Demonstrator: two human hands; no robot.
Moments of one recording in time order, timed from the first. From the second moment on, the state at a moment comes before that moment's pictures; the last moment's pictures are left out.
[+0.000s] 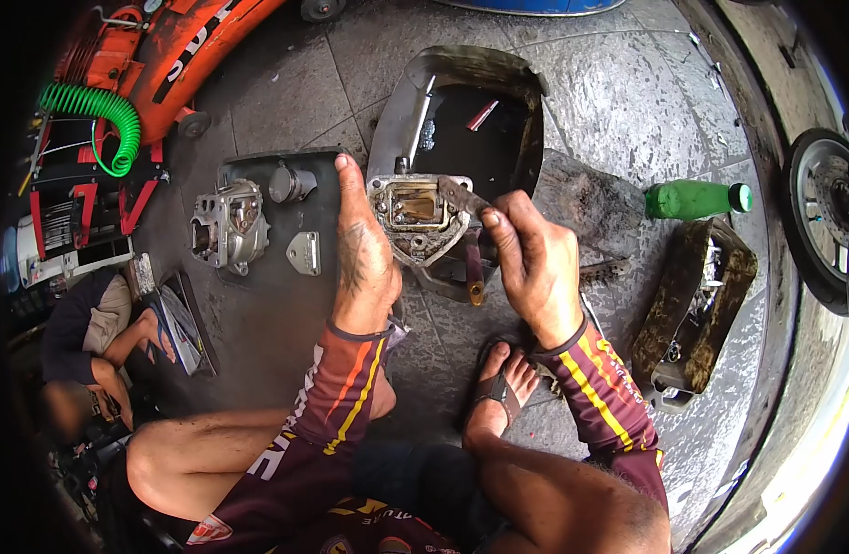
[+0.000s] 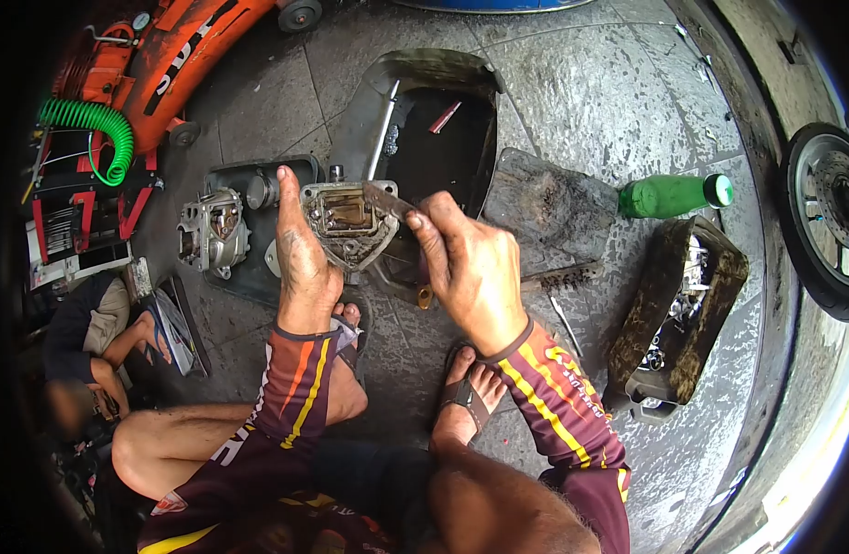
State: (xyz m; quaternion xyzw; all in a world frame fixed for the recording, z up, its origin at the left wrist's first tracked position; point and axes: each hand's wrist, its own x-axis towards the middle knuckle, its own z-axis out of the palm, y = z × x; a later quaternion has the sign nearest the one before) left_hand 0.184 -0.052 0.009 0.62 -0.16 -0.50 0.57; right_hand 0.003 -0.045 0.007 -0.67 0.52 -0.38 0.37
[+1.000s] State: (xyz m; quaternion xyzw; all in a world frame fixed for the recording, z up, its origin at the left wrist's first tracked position) left_hand 0.165 -0.053 0.041 0.62 -0.15 -0.55 0.53; right_hand -0.018 -0.043 0.009 -0.65 0.52 -0.39 0.39
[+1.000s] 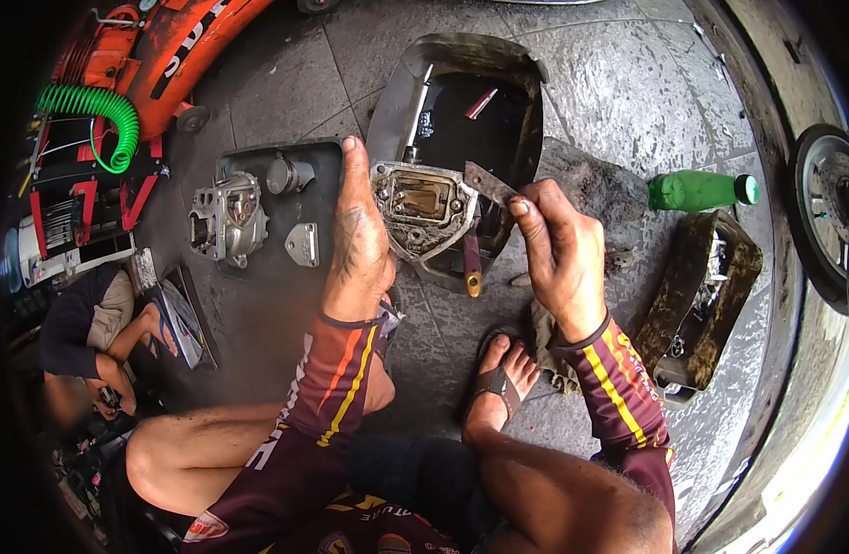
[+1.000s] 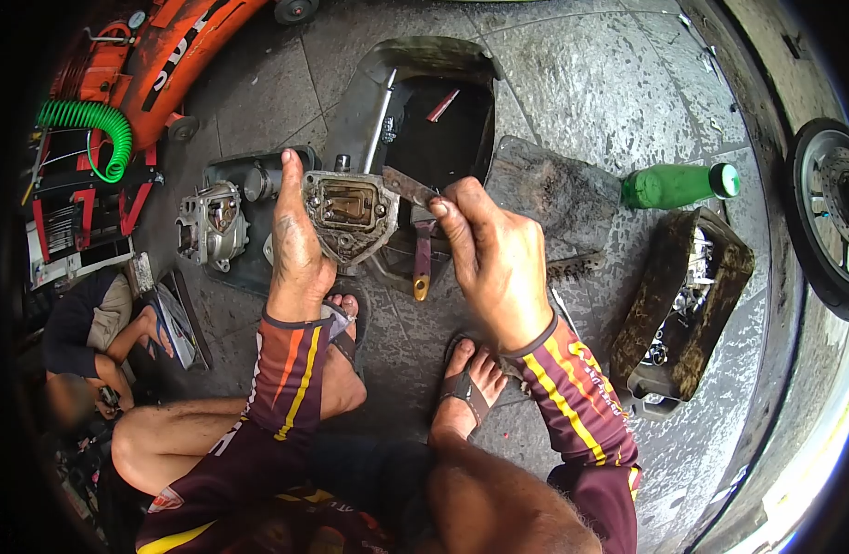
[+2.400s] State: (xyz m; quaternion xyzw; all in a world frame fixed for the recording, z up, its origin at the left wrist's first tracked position) left_hand 0.173 -0.056 0.025 0.61 -0.09 -0.51 0.60; right_hand 0.012 -0.022 0.002 -0.64 0.54 -0.40 0.37
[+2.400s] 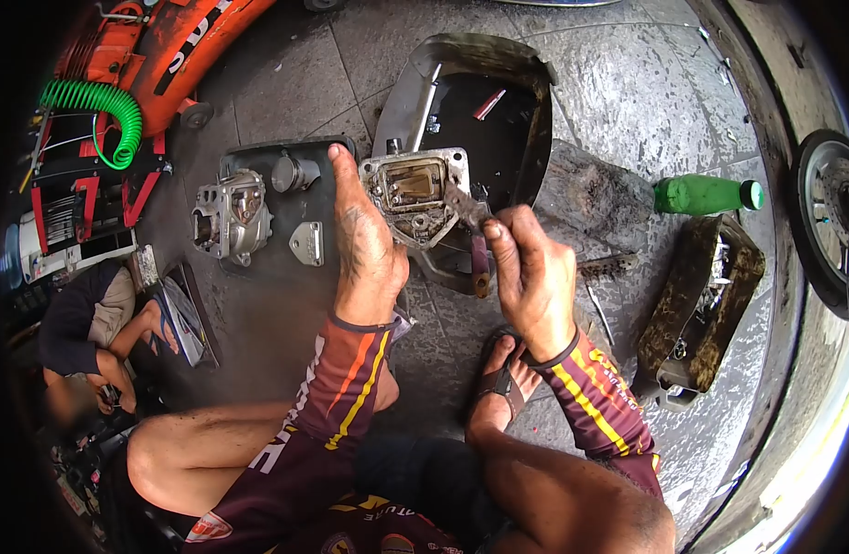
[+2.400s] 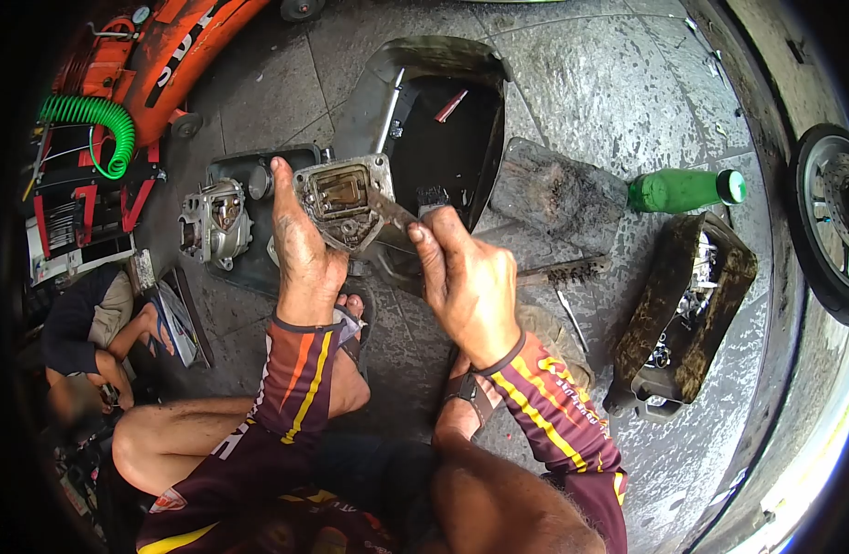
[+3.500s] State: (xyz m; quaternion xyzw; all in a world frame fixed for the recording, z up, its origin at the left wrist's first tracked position) left_hand 0.165 -0.048 0.025 0.58 -0.08 -0.53 0.62; right_hand 0.017 -0.029 0.006 -0.59 0.56 -0.44 0.39
